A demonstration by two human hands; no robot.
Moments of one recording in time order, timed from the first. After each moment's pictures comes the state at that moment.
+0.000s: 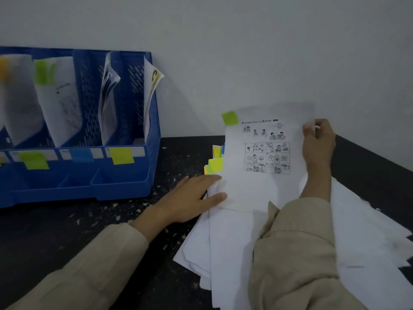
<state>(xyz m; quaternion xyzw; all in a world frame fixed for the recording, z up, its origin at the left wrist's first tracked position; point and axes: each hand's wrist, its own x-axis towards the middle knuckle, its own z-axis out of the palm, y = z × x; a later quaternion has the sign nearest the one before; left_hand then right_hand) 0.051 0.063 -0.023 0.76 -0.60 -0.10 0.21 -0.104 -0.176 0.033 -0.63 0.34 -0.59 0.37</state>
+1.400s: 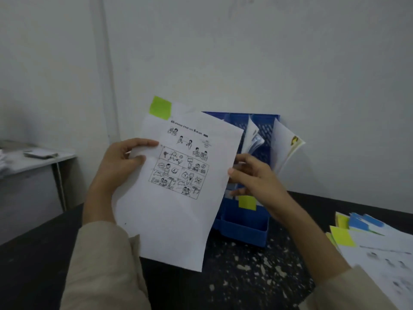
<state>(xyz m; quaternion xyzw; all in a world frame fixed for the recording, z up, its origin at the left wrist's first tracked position) 0.166 0.350 0.106 0.74 -0.26 0.21 0.58 0.063 0.085 0.098 -0.76 -0.10 -0.17 0.62</state>
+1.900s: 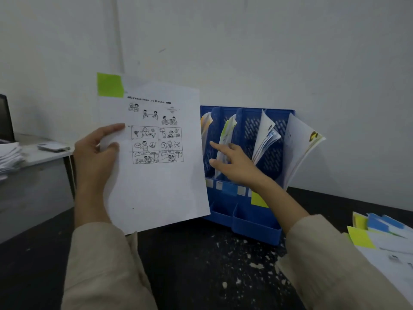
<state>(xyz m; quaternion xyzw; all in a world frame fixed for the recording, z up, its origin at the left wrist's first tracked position) 0.164 0.385 0.101 0.69 -0.11 0.39 0.60 0.133 0.118 0.105 -0.91 -0.08 -0.15 0.38</state>
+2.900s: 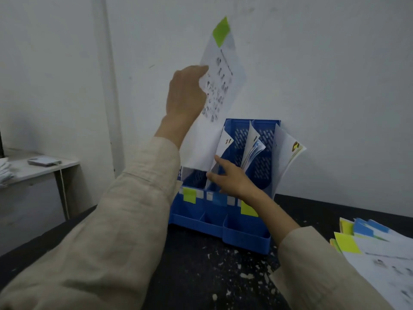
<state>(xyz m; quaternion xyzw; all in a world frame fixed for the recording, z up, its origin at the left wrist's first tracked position) 0.177 0.228 0.237 0.76 -0.28 0.48 0.34 0.124 0.109 0.104 -0.89 -0.05 -0.14 0.43</state>
